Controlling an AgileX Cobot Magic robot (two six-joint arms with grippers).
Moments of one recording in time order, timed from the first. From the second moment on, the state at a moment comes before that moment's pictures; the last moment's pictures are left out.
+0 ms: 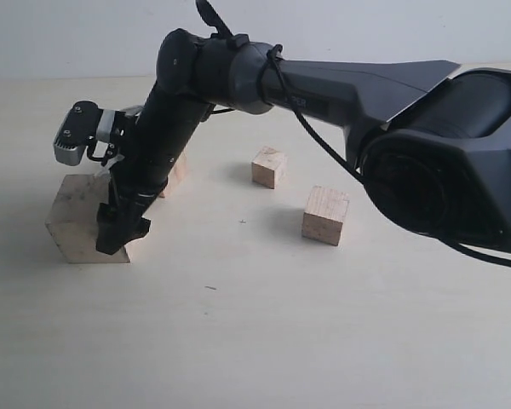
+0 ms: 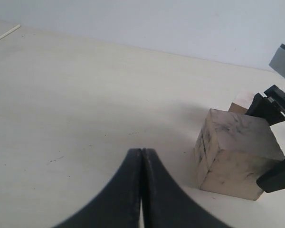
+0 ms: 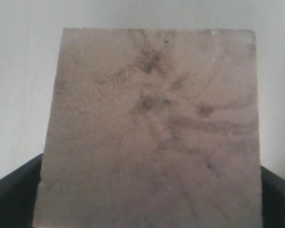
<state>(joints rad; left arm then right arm) 0.04 0.01 0.00 -0.06 0.37 -0.09 0.88 2.53 -2.15 0.59 1.05 -1.06</state>
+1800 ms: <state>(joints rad) 0.04 0.01 0.00 -0.06 0.37 -0.09 0.81 2.43 -2.14 0.29 0.70 -0.51</state>
